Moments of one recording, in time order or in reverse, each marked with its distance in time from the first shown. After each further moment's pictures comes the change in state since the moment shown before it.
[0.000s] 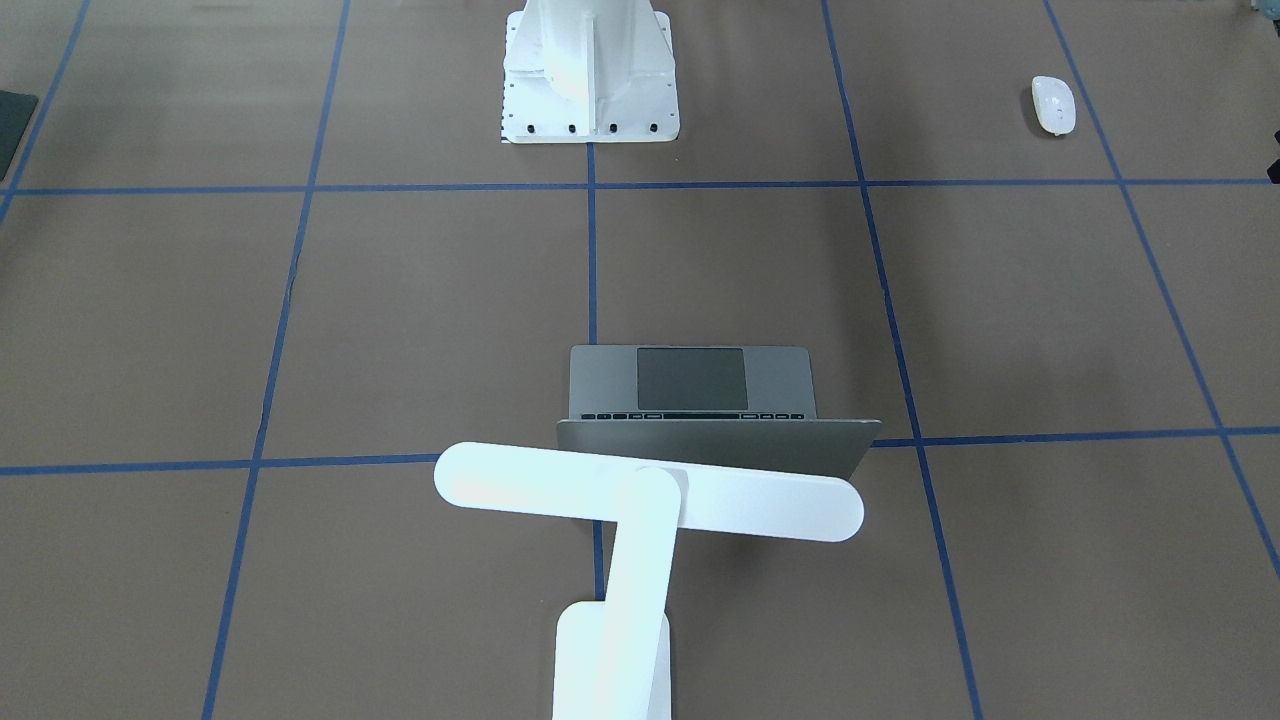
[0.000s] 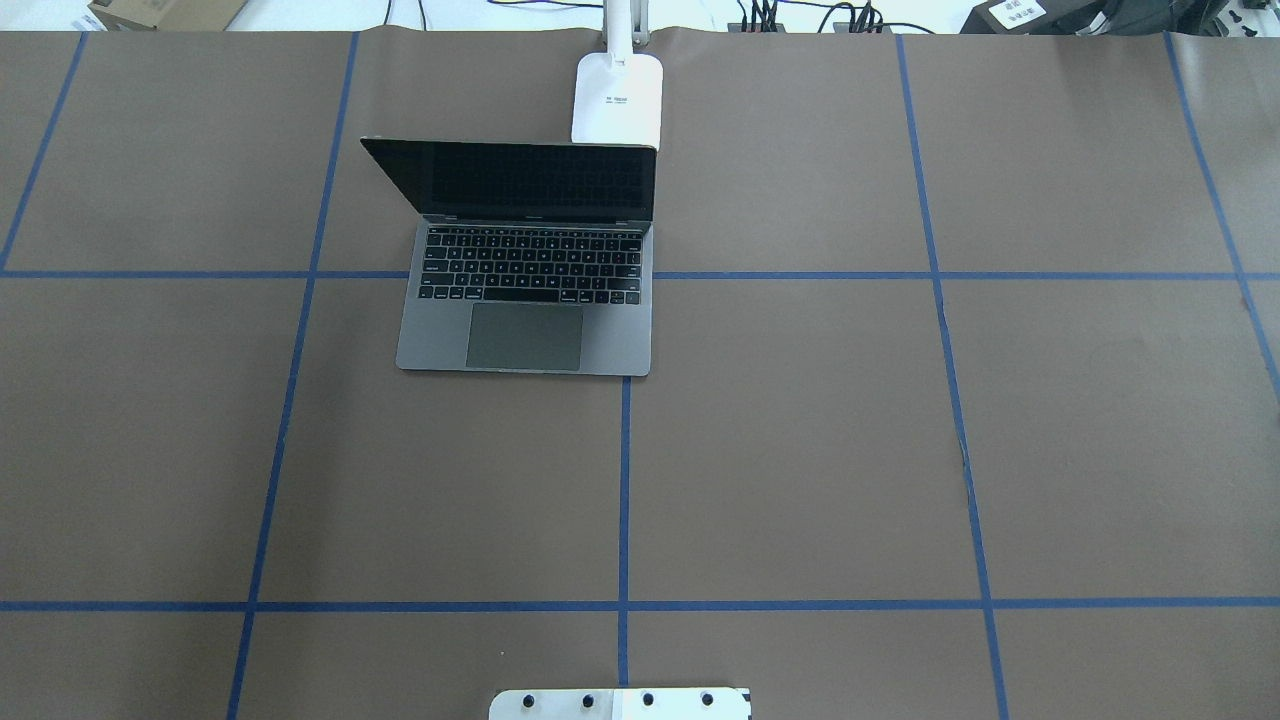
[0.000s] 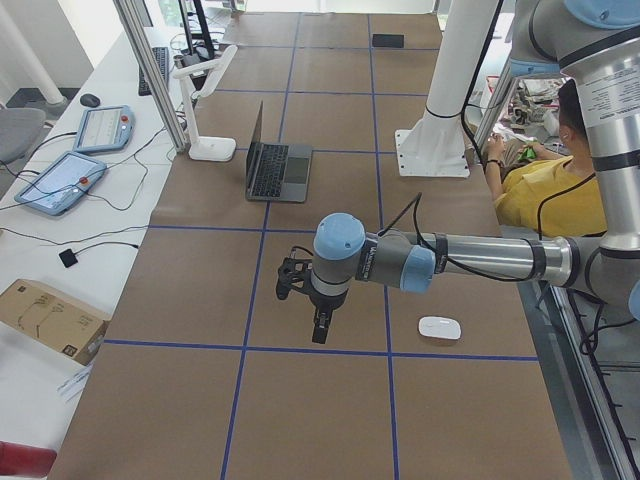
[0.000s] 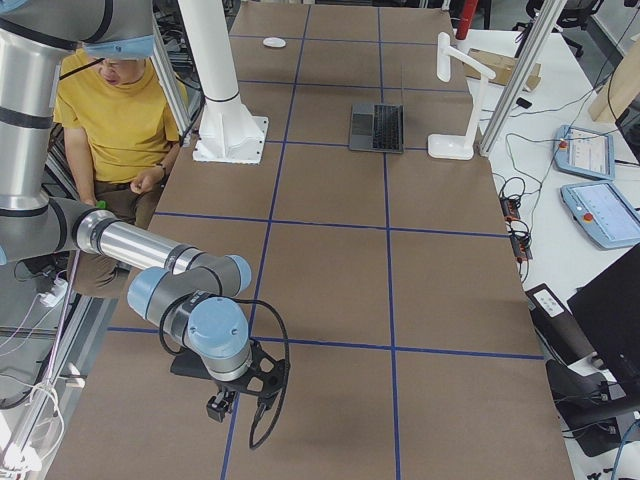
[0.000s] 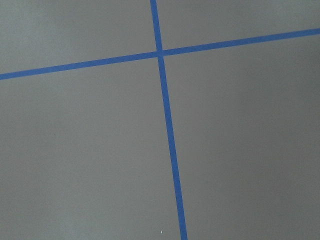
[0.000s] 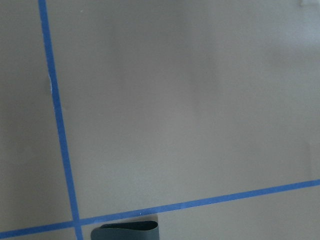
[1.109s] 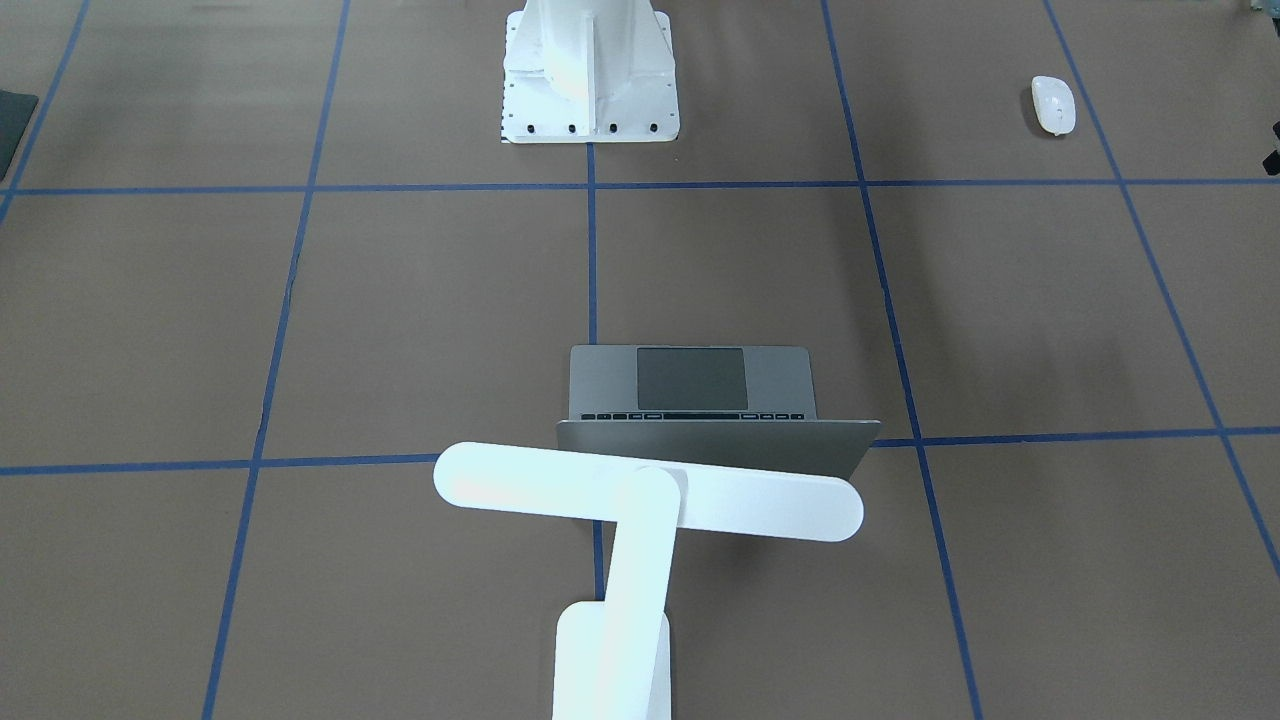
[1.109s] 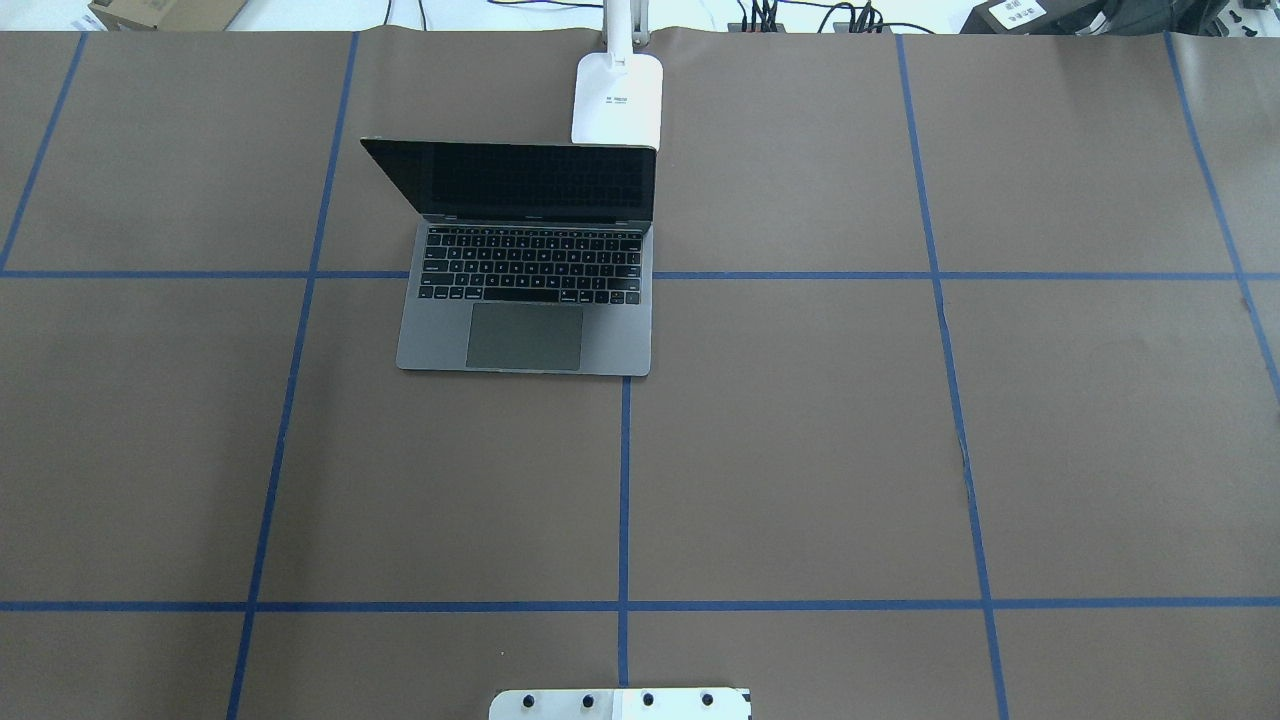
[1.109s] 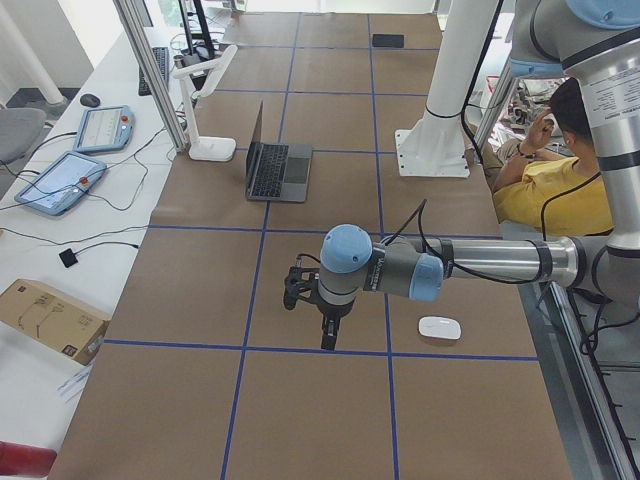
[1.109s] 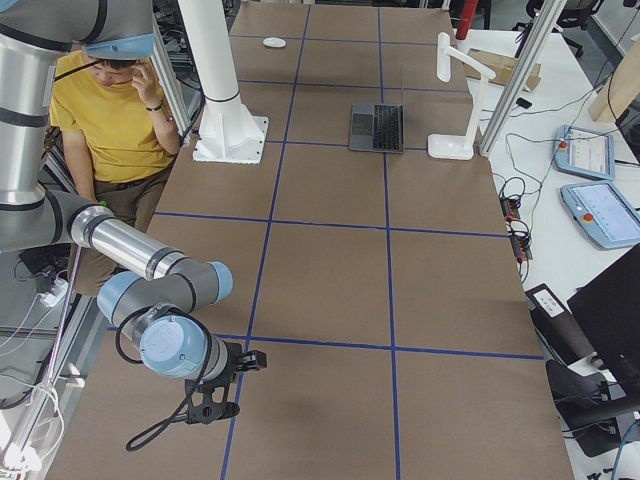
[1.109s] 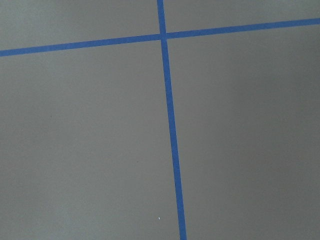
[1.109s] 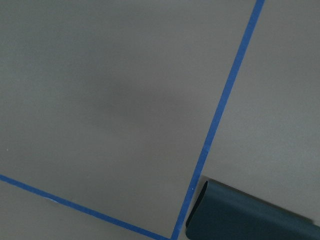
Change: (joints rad) left arm -0.015 0.027 0.014 -0.008 -0.040 0.002; right arm 0.051 -0.047 0.010 -0.002 0.214 0.922
